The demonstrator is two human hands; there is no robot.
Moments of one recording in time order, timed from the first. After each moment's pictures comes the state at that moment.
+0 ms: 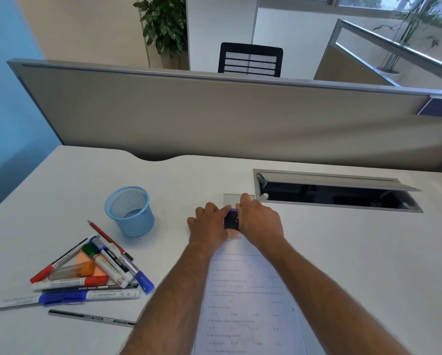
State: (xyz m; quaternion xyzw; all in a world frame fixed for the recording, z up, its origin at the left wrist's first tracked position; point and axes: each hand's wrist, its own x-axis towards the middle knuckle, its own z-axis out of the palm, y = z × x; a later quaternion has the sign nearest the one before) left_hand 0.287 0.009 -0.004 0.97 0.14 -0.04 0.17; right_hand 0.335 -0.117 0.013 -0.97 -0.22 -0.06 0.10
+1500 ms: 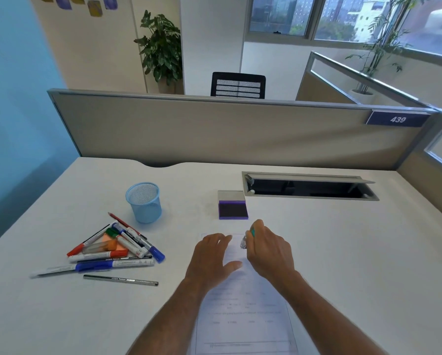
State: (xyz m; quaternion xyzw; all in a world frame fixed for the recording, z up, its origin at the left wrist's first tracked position) left_hand 0.141 -0.033 -0.006 0.97 0.03 0.02 0.24; right_hand 0.187 -0.190 0.047 -0.96 -0.17 -0.04 0.21
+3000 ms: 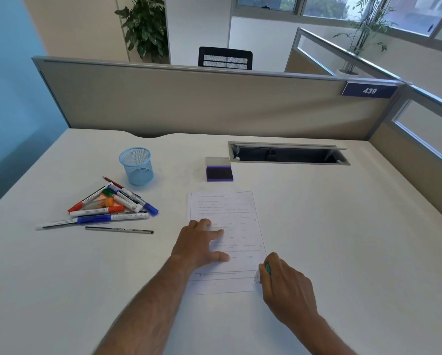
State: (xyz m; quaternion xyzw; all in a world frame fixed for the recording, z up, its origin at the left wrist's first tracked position) left_hand 0.061 -0.045 -0.007 0.99 -0.03 -0.06 0.14; right_hand 0.001 -0.290 0.034 -0.98 -0.13 -0.03 0.14
